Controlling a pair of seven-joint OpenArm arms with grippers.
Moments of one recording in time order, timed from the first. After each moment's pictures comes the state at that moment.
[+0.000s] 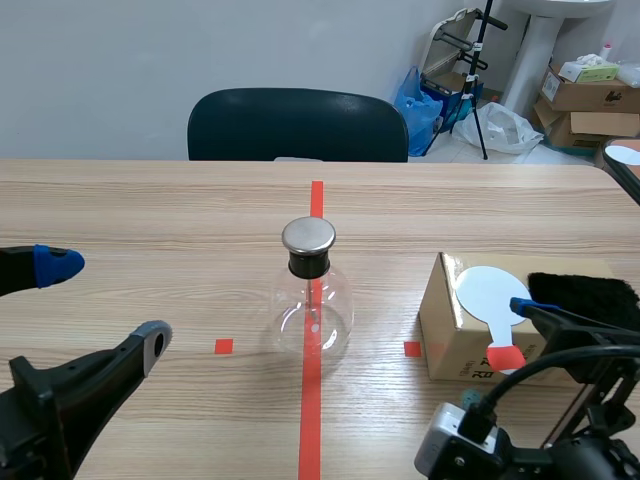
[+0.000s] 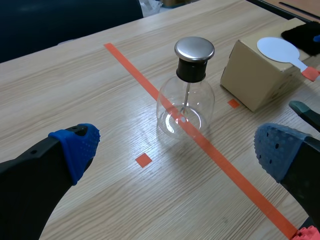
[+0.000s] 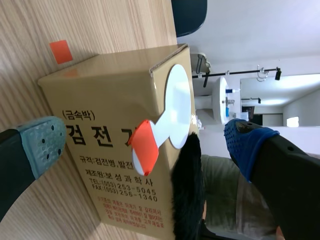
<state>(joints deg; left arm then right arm) 48.1 -32.6 -8.5 118.9 -21.4 -26.4 -5.1 -36.4 21.3 -15.8 90.6 -63.8 -26.6 0.7</state>
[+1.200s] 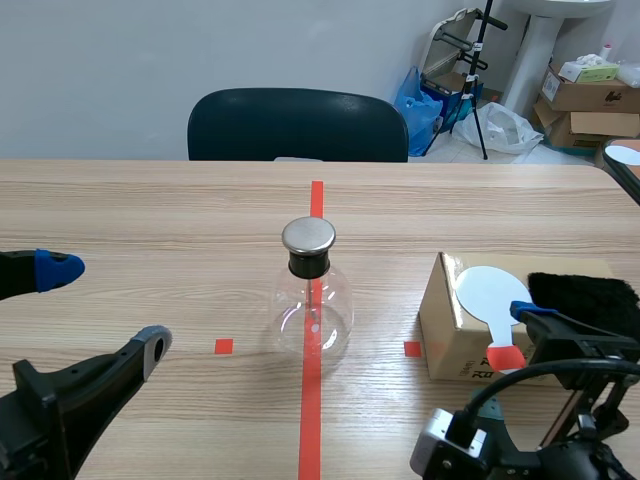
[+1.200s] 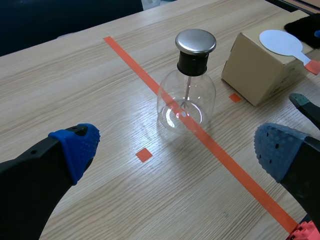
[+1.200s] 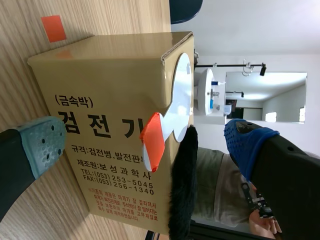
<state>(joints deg) 48.0 -32.6 -8.5 118.9 -21.3 -26.4 -4.6 -33.9 20.9 -18.1 86.1 -69.8 -30.8 -5.5</state>
